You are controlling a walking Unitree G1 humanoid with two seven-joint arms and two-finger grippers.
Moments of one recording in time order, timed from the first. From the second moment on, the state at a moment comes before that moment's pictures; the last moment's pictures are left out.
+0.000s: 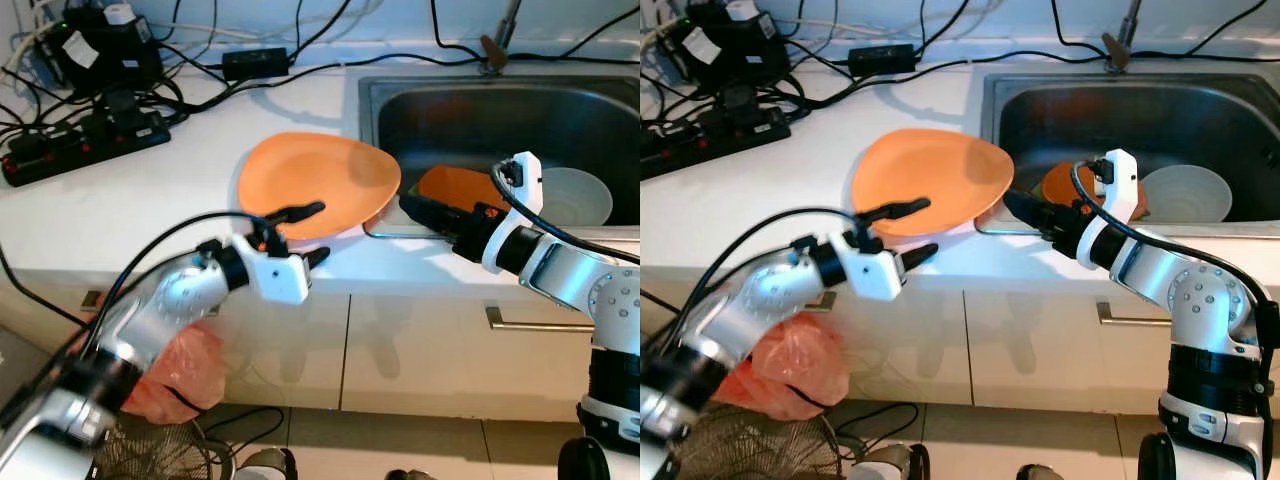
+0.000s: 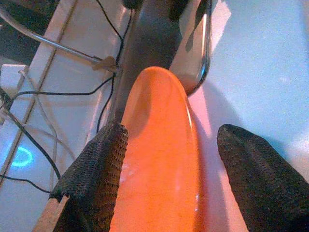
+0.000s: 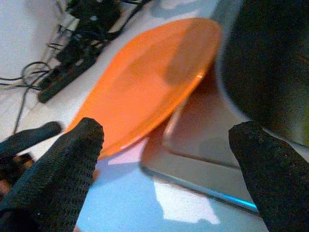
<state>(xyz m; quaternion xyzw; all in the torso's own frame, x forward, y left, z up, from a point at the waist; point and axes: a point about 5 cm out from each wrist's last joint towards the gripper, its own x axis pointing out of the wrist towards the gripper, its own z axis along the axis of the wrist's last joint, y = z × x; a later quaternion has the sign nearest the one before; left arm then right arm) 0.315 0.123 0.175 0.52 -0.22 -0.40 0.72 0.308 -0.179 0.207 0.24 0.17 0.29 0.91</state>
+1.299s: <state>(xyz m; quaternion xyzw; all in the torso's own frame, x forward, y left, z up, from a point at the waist) 0.354 0.143 0.172 0.59 -0.14 -0.37 0.70 0.284 -0.169 0.204 0.24 0.19 0.33 0.89</state>
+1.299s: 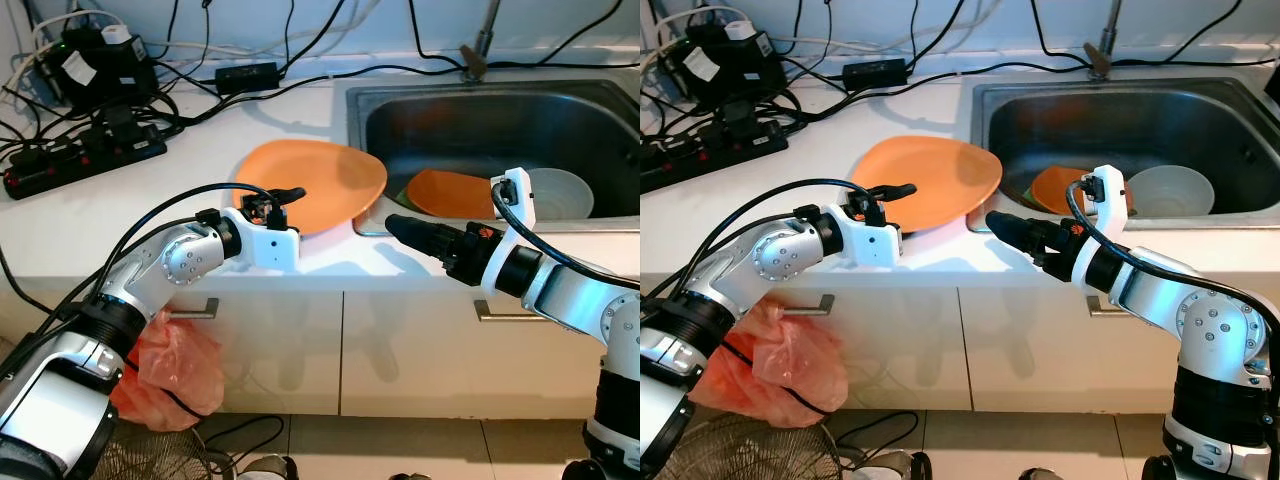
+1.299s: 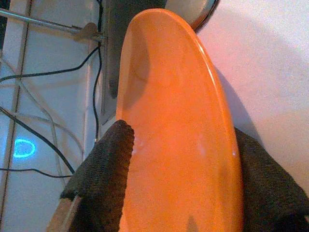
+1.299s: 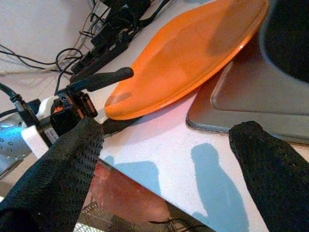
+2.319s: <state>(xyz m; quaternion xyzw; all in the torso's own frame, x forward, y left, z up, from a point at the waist) 0.361 0.145 0.178 0.61 -0.17 -0.32 0.71 0.284 -0.167 0.203 0.25 0.19 0.33 0.89</state>
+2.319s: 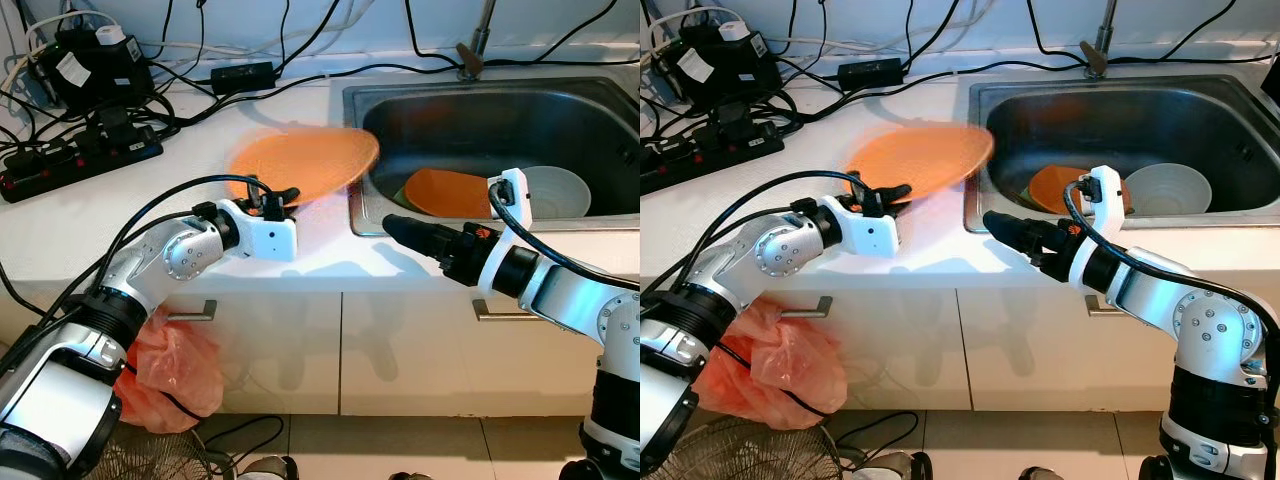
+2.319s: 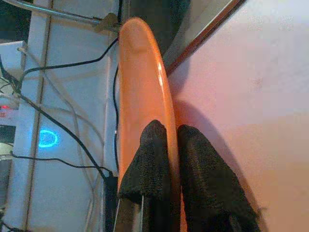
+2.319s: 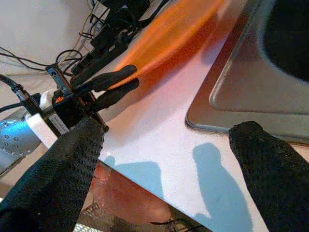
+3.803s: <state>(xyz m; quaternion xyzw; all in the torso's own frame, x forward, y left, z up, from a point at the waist) 0.345 0.104 0.183 0.59 -0.36 -0.24 0.68 0.344 -0.156 0.252 0.30 0.02 0.28 0.91</state>
